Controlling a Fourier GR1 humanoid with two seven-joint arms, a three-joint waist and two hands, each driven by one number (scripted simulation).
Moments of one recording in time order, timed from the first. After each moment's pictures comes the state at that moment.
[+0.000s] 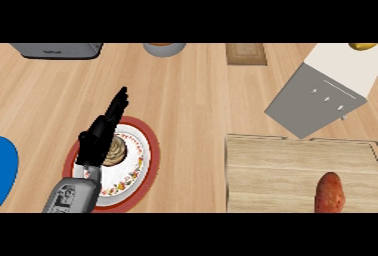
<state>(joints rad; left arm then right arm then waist) -0.19 0.10 -0.08 -1.44 -0.12 0.02 0.03 -1.12 -0.83 -0.34 -0.39 0.13 0.27 -0.48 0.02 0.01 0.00</state>
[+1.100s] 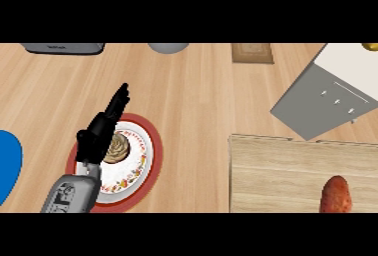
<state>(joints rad) -0.21 0.10 -0.08 -1.46 -0.12 0.00 0.04 -1.15 -1.24 -0.51 -0.16 -0.01 0.50 -0.12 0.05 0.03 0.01</state>
